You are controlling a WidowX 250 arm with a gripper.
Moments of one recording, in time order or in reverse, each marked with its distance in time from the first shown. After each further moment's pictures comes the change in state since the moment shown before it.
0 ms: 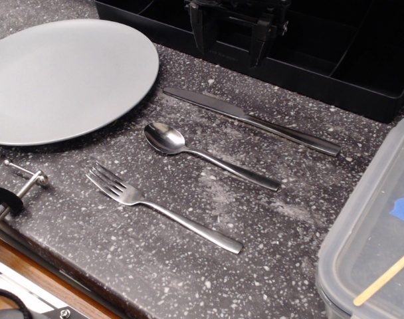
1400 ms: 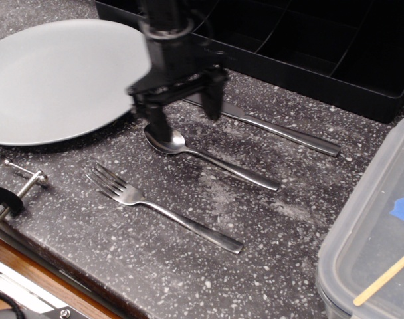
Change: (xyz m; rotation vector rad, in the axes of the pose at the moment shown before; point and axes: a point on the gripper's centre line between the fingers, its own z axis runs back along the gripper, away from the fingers) arm -0.059 0.018 -0.054 -0.071 0.045 0.995
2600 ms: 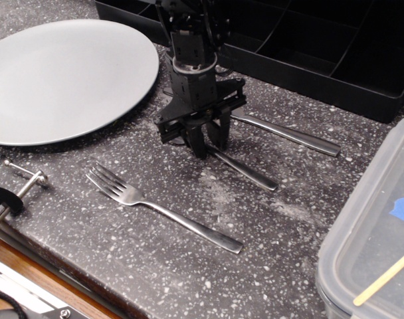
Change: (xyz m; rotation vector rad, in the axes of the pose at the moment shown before) arm -0.003 -0.010 -0.034 -0.001 -0.008 0.063
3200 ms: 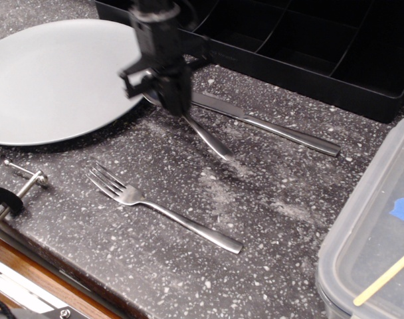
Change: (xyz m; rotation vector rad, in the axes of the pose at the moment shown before) arm 0.054 0.015 0.039 0.001 0.110 0.035
